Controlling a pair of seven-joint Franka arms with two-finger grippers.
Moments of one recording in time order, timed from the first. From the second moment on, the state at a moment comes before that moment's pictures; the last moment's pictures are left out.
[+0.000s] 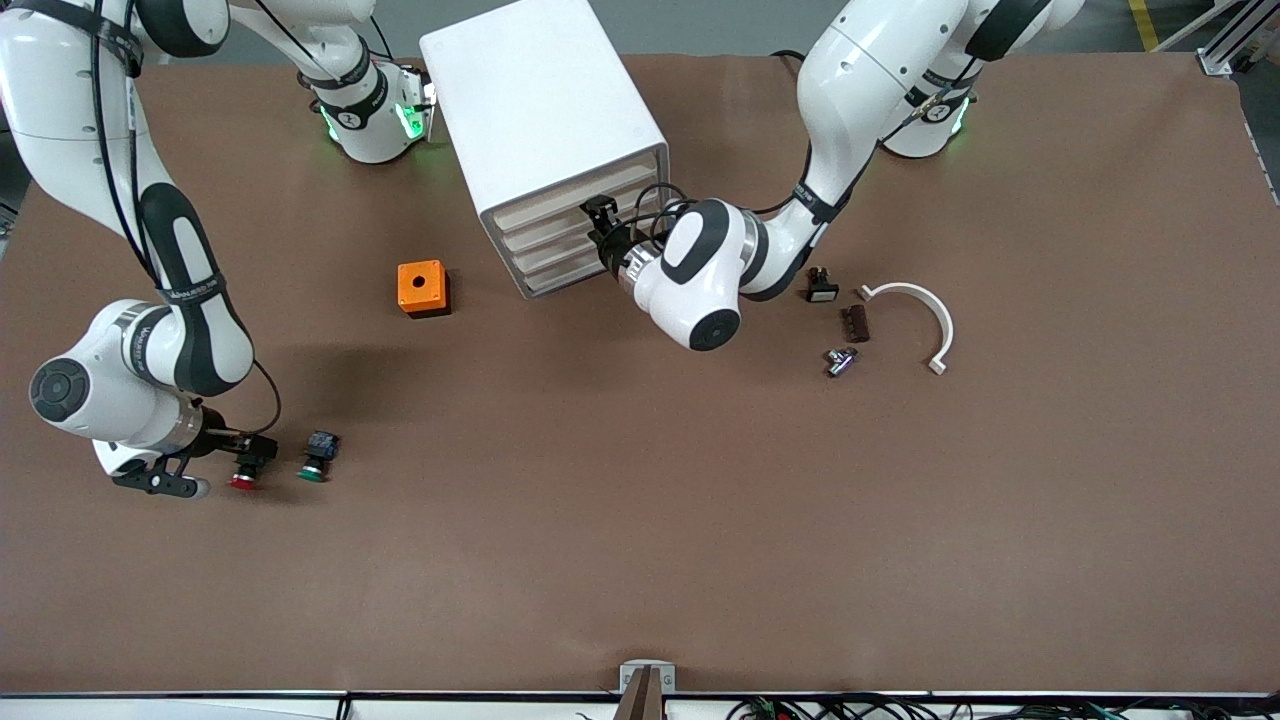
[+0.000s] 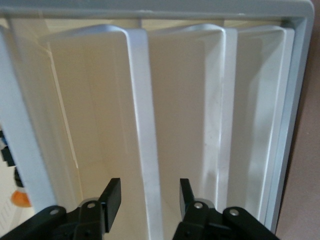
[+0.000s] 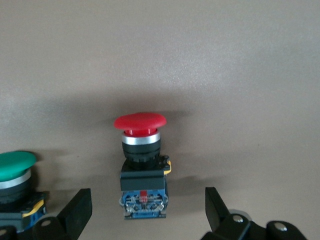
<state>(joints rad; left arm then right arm) -0.62 0.74 -0.21 -1.55 -0.97 1.81 -2.36 -0.08 0.65 -0.12 -1.79 0.09 2.43 -0.07</state>
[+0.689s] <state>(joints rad) -0.62 0.74 -0.12 -1.50 -0.97 1.80 -2.36 -0.08 0.66 -0.12 -1.79 0.09 2.44 -0.08</state>
